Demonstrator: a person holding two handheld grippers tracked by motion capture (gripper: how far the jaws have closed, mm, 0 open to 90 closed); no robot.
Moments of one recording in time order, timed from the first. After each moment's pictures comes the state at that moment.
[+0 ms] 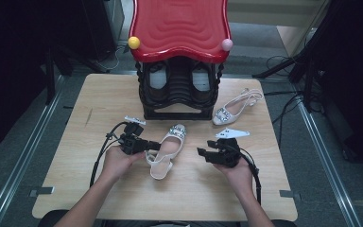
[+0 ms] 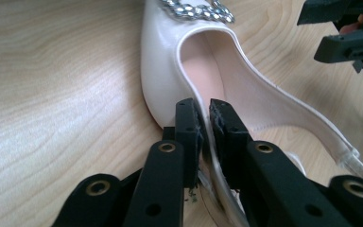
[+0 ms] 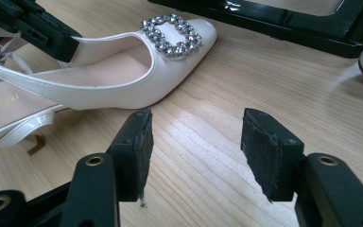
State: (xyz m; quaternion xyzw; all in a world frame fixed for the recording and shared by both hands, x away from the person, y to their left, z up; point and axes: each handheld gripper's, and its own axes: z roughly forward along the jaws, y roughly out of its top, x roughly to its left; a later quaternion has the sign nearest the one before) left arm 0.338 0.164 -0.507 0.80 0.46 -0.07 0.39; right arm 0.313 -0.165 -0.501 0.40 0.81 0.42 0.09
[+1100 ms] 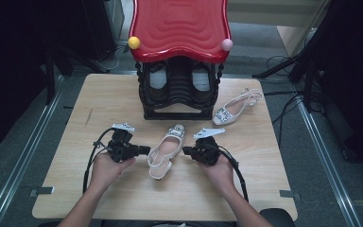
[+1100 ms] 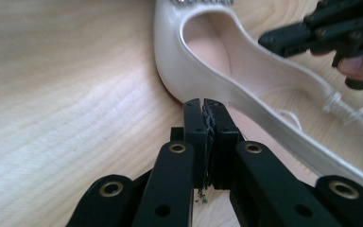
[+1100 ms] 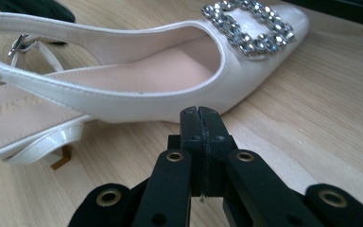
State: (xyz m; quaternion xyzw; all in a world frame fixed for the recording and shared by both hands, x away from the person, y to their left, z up) left arm 0.306 0.183 -0.502 0.79 0.46 -0.04 0.39; right arm 0.326 -0.111 -0.522 0.36 0.84 0.42 0.03
